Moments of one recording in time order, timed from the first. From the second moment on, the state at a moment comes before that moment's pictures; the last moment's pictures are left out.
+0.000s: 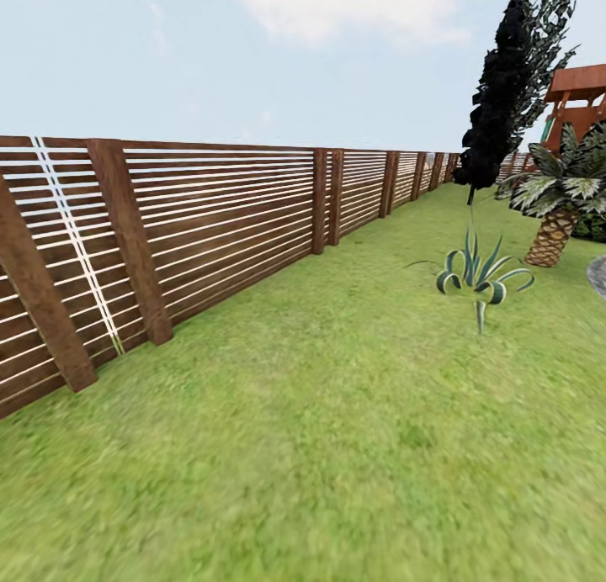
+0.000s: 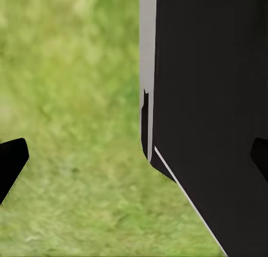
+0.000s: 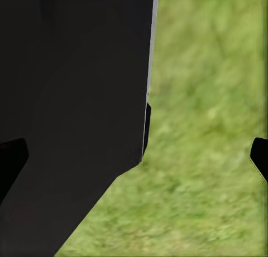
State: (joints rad) left arm 0.09 0.09 0.00 -0.09 0.00 0.00 -0.01; right arm 0.01 -0.05 0.01 0.04 0.04 -0.02 0.00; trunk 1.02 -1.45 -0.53
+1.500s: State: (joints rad) left arm 0.09 0.09 0.00 -0.09 0.00 0.00 -0.01; right arm 0.01 -0.05 0.00 0.04 0.04 -0.02 0.00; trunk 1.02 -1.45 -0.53
